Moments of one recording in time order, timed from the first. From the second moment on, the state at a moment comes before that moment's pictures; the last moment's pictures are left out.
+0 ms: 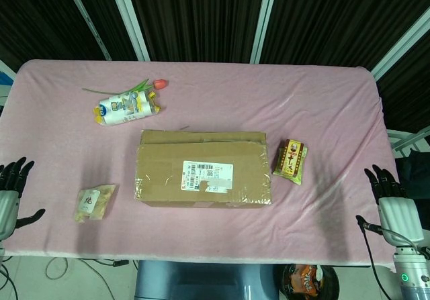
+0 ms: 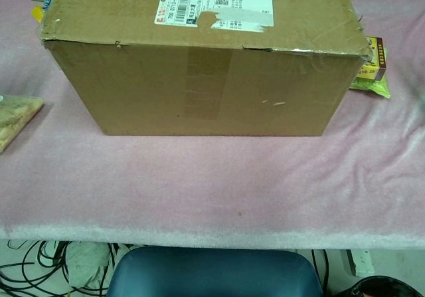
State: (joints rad) left arm -0.10 -1.13 -0.05 -1.62 1.46 1.47 0.12; right arm 0.09 -1.15 0.08 -1.62 -1.47 1.47 -0.12
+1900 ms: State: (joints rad) left arm -0.79 -1.10 -0.32 -1.98 0.77 0.86 0.15; right arm 0.09 -1.15 0.09 -1.62 -1.43 1.44 -0.07
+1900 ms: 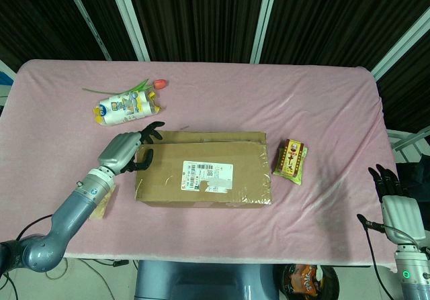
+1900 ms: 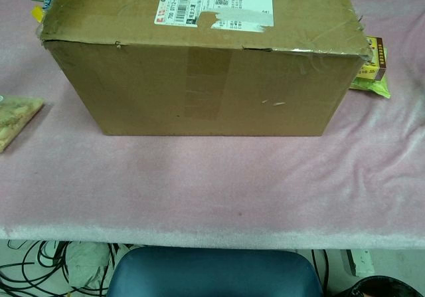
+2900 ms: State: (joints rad) left arm -0.60 -0.97 -0.37 -2.26 1.15 0.93 -0.28; right arm 0.09 -1.15 0.09 -1.63 -1.43 1.44 -0.07
